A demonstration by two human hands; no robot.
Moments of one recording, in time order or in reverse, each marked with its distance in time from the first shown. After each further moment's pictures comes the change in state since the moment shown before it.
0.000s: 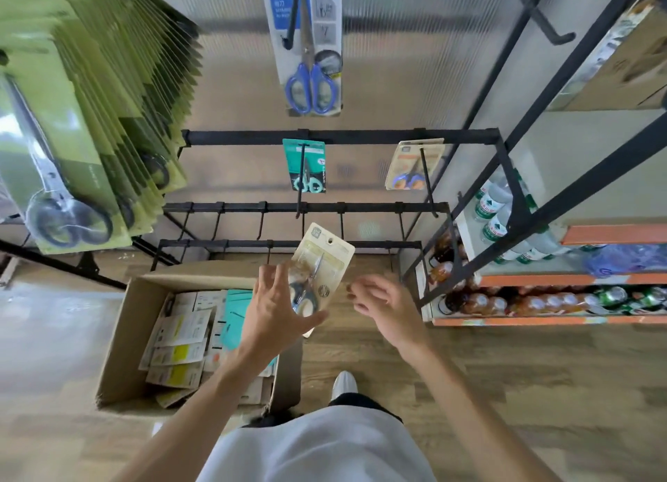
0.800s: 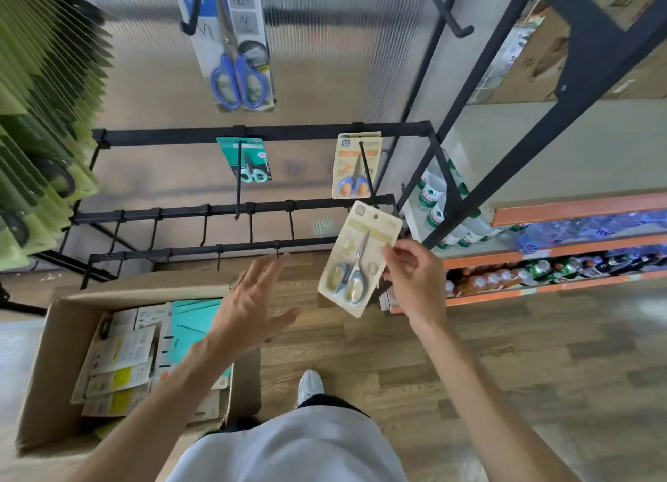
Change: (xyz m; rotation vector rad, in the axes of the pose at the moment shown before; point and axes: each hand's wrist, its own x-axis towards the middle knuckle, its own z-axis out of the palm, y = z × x) left_hand 0.020 0.014 0.025 0.059 -0.138 0.412; right_hand -0.012 -0.022 -0.084 -0.116 0.576 -0.197
